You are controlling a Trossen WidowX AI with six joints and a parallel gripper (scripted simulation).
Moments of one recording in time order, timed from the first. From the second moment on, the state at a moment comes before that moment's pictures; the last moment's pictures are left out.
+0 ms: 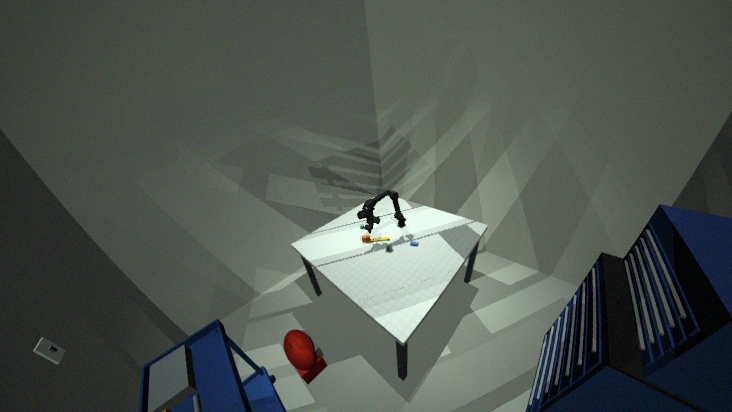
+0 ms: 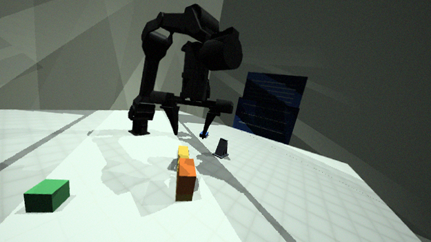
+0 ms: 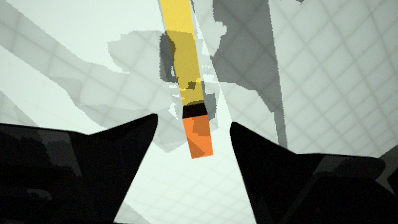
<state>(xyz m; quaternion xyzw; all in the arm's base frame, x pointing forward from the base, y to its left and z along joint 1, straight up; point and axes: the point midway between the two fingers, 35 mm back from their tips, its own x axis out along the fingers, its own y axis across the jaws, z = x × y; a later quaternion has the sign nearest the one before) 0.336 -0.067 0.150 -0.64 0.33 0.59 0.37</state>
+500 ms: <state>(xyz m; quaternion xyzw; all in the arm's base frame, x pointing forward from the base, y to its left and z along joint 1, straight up) 0.322 -0.049 0.157 -0.67 0.26 0.64 0.27</state>
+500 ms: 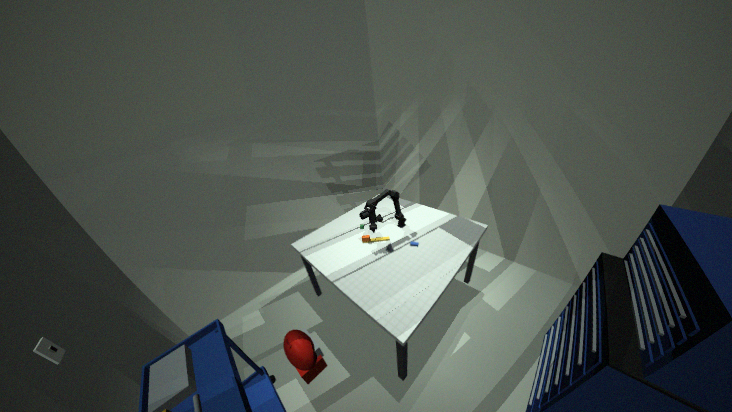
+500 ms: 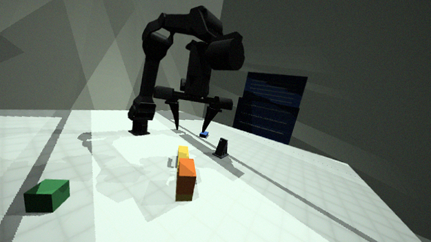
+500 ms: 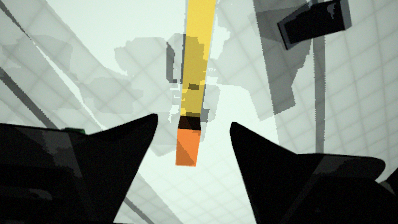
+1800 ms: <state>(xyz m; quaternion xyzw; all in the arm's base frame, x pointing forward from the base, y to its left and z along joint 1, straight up) 0.324 -0.049 0.052 -0.67 0.26 0.64 0.27</state>
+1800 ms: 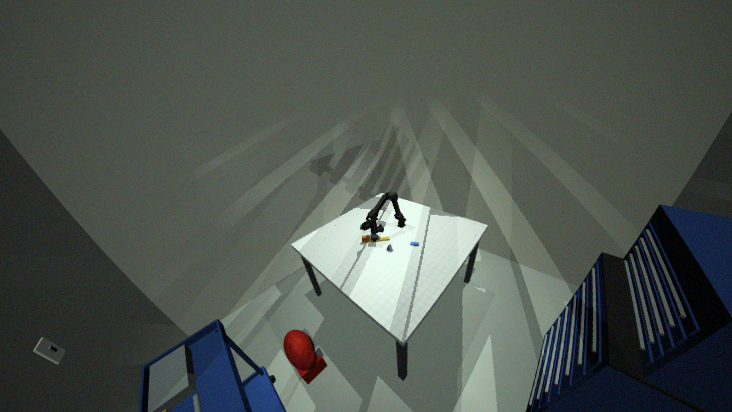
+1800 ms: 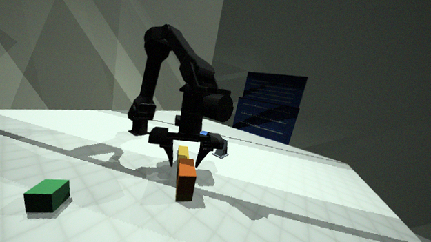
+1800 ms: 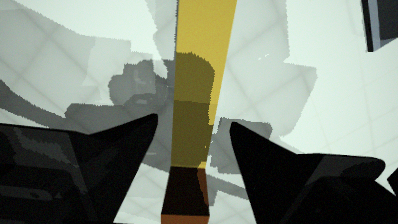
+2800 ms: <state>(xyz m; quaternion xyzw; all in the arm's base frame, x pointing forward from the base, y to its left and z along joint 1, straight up) 0.322 -0.048 0.051 -0.66 0.26 0.65 0.27</state>
